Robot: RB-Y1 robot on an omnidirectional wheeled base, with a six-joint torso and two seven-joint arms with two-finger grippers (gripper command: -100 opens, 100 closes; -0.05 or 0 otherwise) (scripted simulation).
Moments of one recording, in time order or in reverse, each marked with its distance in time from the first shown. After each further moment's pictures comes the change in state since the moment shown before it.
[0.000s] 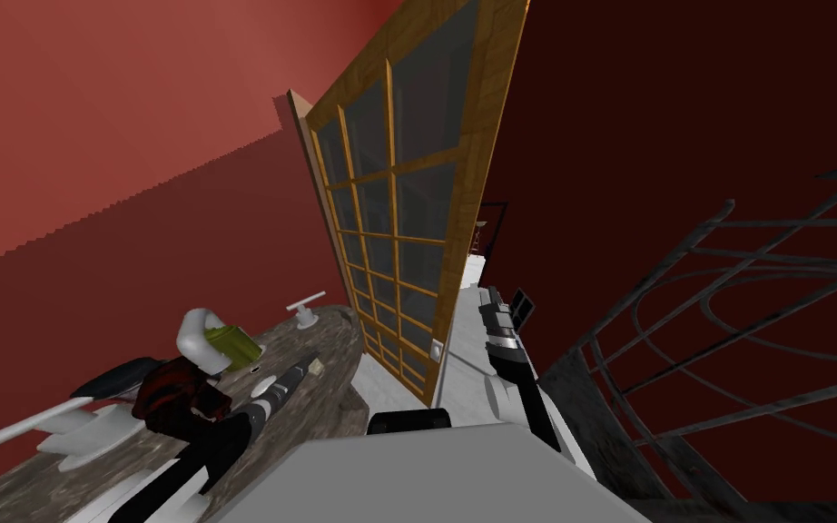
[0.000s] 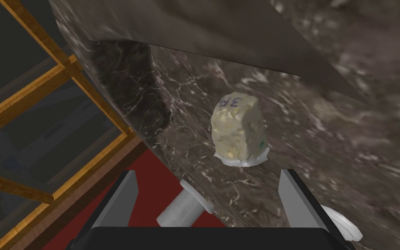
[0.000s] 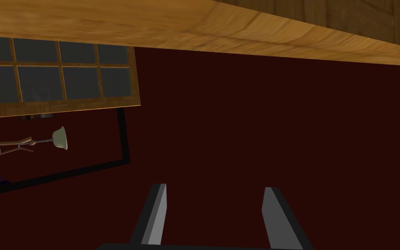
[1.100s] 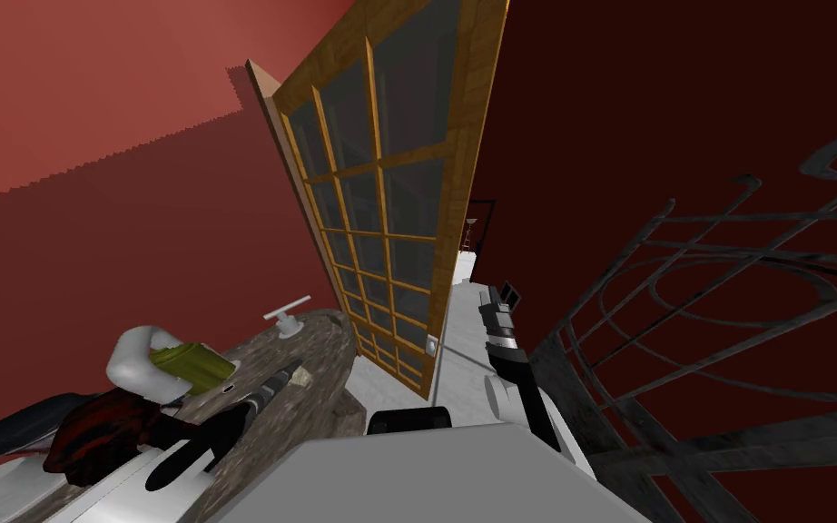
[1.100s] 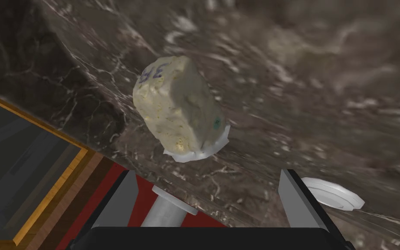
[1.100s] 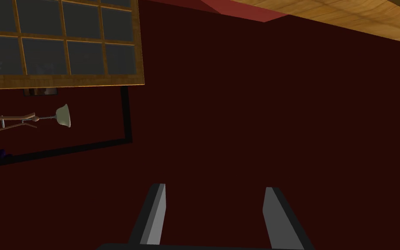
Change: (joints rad) left arm -0.077 0.046 0.019 0.131 -0.060 0.153 -0.022; right arm 0.000 0.000 0.000 0.000 0.000 0.000 0.000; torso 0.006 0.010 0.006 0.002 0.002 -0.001
